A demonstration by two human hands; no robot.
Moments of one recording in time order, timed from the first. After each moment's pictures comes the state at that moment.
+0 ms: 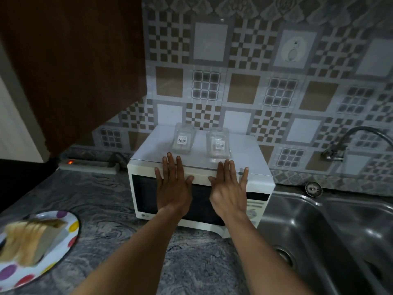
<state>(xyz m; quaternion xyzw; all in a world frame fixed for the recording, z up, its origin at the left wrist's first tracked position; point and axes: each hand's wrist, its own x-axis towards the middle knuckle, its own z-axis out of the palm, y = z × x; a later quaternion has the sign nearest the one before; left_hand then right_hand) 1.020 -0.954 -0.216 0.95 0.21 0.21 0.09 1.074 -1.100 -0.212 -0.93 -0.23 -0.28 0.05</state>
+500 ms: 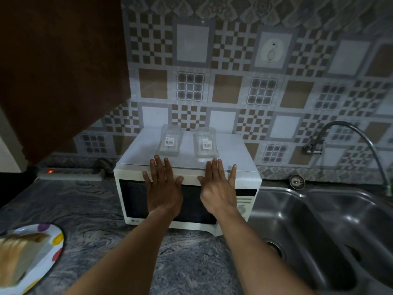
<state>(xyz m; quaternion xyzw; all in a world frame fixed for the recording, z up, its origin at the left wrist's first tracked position) 1.019 -0.954 -0.214 0.95 0.21 0.20 0.10 1.071 -1.101 -0.205 -0.94 -0.24 -0.23 0.03</state>
